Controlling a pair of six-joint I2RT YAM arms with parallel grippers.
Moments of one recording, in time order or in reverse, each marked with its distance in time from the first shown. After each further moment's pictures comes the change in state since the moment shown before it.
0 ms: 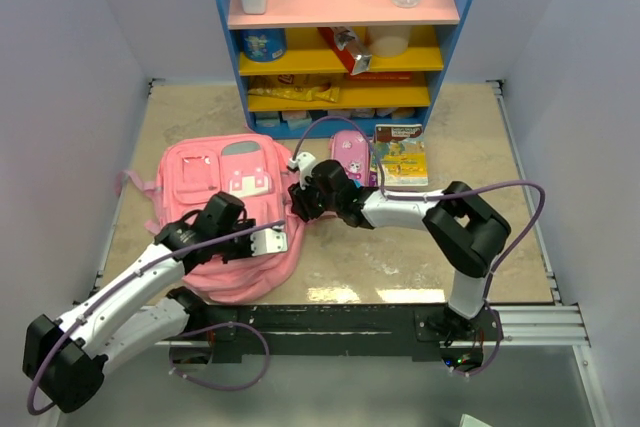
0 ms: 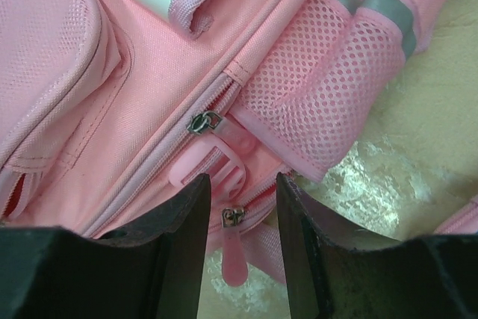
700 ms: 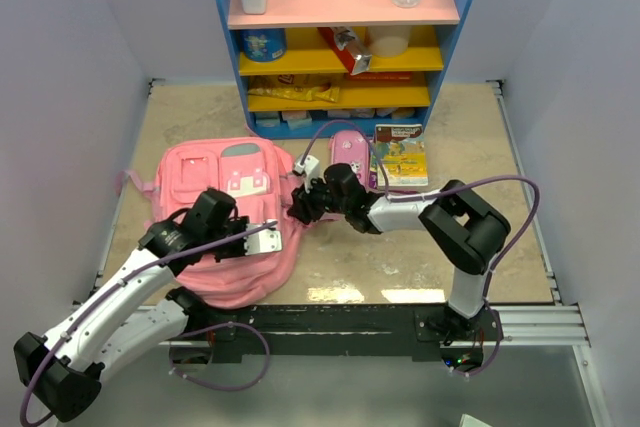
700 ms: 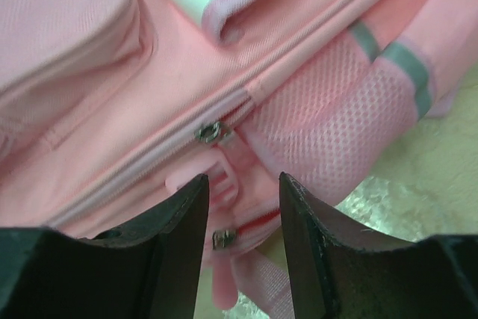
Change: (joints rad) left arm 0.000 -0.078 0.103 -0.140 -0.001 0.015; right arm -0.039 0.026 -0.080 0.264 -0.203 -0.047
